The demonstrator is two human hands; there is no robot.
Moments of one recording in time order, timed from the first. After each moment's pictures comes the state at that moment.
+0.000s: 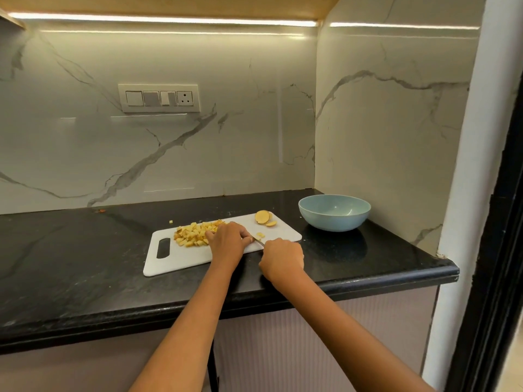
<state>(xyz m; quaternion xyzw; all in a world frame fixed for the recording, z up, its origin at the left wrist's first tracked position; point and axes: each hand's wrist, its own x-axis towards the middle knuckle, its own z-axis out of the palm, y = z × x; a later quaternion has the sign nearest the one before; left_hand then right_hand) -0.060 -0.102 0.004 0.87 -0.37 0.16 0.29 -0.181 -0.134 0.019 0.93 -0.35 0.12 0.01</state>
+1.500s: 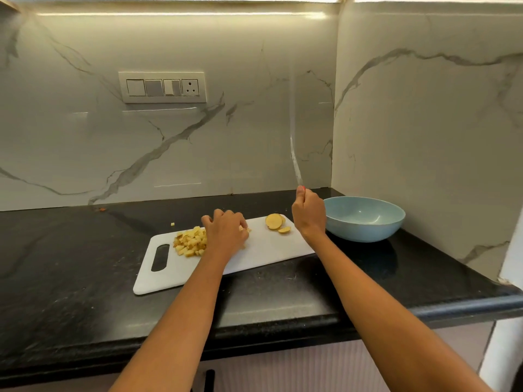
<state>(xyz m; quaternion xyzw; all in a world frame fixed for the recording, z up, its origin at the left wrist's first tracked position) -0.004 -0.122 0.015 0.88 -0.39 0.20 0.16 -0.098 -0.260 0.027 0.75 -0.31 0.50 -0.31</state>
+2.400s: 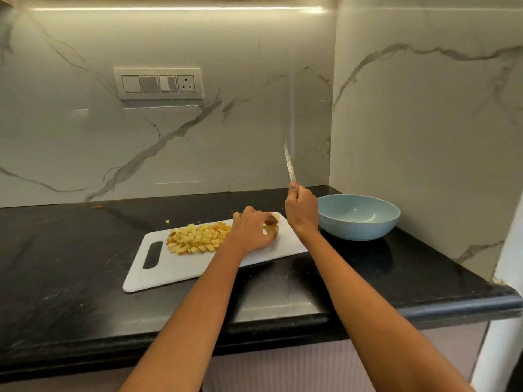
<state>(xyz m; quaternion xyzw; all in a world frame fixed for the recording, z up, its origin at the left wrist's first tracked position) -0.029 -0.159 0.015 0.82 -0.53 0.13 0.18 -0.099 -0.259 0.030 0.74 -0.27 0.51 -0.34</state>
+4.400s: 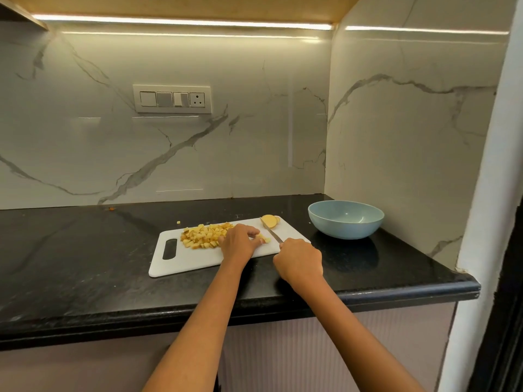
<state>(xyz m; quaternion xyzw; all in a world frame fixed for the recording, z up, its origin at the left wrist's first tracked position) -0.045 -0.119 -0.006 0.85 -0.35 0.08 0.38 -0.188 -0.146 0.018 0.91 -0.38 0.18 -0.05</state>
